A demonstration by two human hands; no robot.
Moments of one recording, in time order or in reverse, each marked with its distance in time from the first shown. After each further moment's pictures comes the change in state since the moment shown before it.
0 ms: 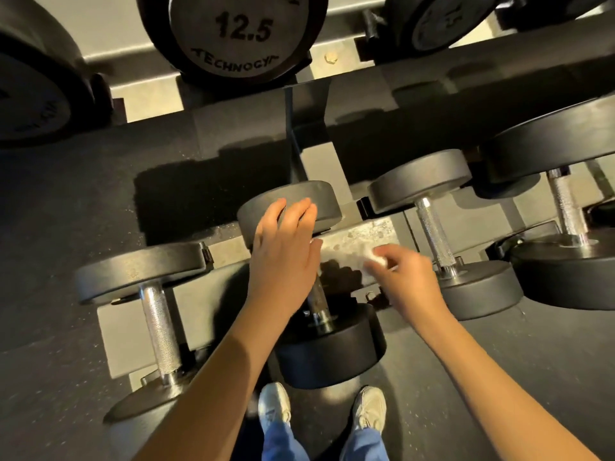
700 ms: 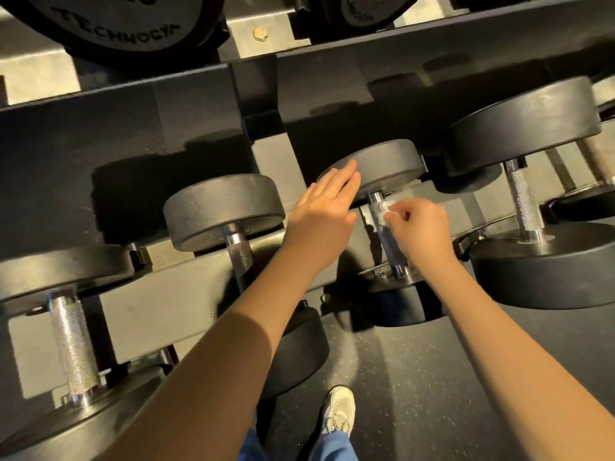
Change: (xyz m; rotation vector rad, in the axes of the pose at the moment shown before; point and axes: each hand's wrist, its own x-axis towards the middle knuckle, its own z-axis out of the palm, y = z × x) left_hand 0.070 0.088 0.074 -0.246 -0.105 0.218; right_hand 0.082 0.068 -0.065 -0.213 0.208 0.019
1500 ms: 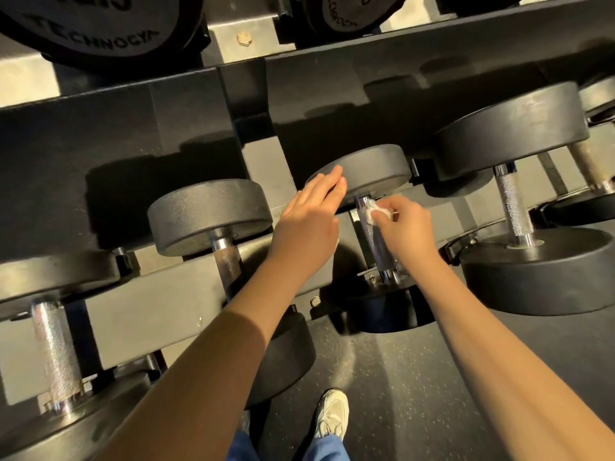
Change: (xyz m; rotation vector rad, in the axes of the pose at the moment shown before) left_hand 0.001 0.005 0.002 0.055 -0.004 -0.060; right_hand 0.008 -0.001 -0.003 0.109 -0.060 0.028
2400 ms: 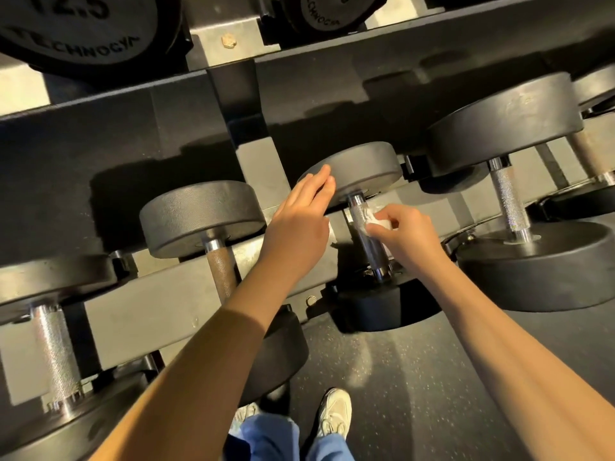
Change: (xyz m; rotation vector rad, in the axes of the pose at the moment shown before) left_hand -0.002 0.003 0.005 -0.005 0.067 0.006; right_hand -0.005 0.023 -0.012 0.046 -0.174 -0.023
